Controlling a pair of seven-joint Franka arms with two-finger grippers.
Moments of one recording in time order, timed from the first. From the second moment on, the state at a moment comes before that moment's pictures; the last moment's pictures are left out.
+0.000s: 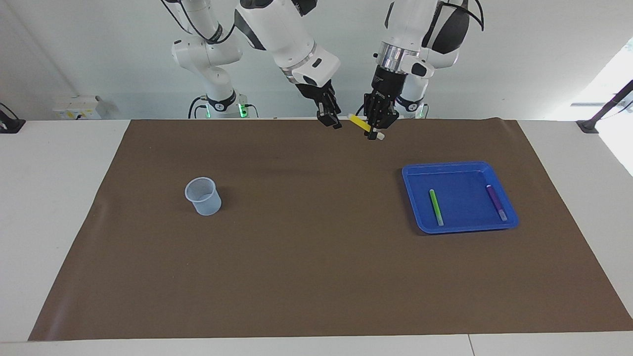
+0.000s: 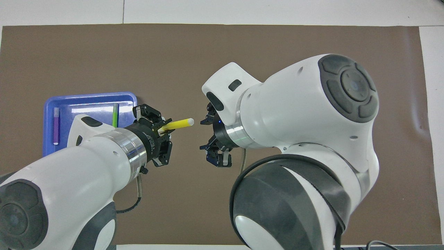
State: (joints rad) left arm -0.16 -0.30 -0.40 -2.10 -0.18 2.28 -2.24; right arm 0.21 0.12 0.39 -1.56 0.38 1.88 -1.02
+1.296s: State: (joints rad) left arm 0.24 -0.19 -0.39 -2.14 -0.22 2.22 -1.05; right arm 0.18 0.06 0.10 -1.56 0.15 1.87 -0.72
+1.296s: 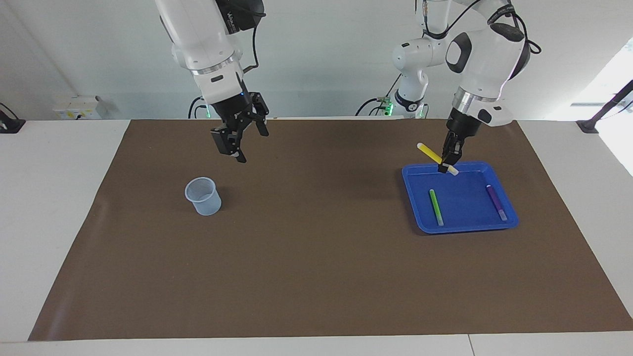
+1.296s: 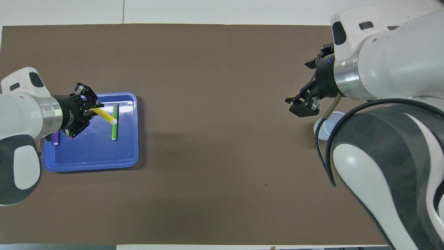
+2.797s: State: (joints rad) left arm 0.42 0.15 -0.38 -2.18 -0.08 2.39 0.04; right arm 0.04 0.02 -0.01 -1.60 0.01 1.61 0.25
